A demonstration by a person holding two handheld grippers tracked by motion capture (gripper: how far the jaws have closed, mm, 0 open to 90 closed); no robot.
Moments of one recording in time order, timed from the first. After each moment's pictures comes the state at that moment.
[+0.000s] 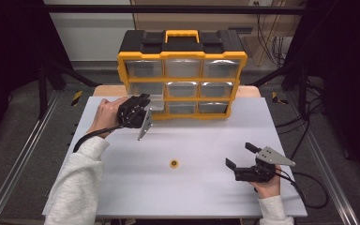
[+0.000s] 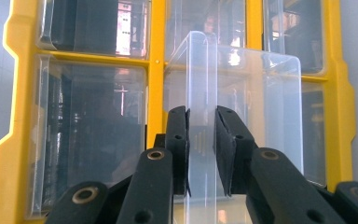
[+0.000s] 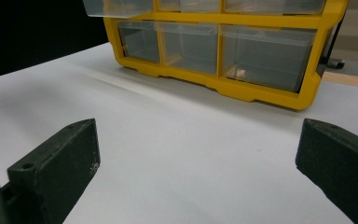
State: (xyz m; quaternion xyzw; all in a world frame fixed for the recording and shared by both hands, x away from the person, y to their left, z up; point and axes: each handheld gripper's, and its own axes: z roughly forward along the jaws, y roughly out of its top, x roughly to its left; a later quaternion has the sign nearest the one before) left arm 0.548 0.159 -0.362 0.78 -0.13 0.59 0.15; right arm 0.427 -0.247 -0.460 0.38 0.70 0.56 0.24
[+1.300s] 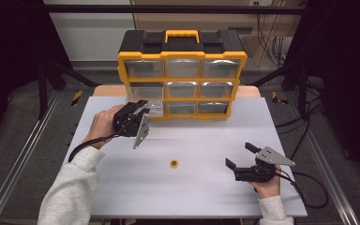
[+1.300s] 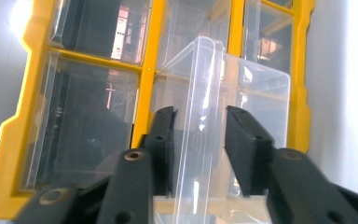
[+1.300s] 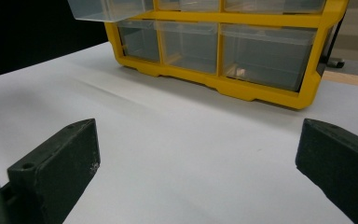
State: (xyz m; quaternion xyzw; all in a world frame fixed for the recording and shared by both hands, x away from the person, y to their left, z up) left arm 0.519 0.166 -0.359 0.80 -0.08 0.56 0.21; right arm 0.427 -0.247 -0.460 0.38 0.70 0.56 0.24
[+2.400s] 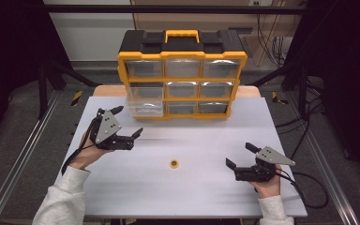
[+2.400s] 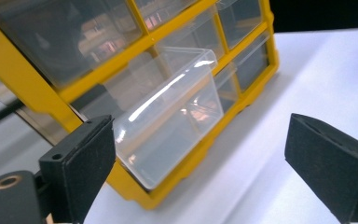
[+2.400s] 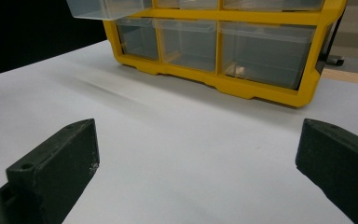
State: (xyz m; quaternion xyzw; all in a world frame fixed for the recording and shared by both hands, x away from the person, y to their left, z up) left arm 0.480 0.216 -0.354 0.78 0.21 0.36 0.47; right arm 0.428 -0.247 -0.460 0.38 0.70 0.56 0.24
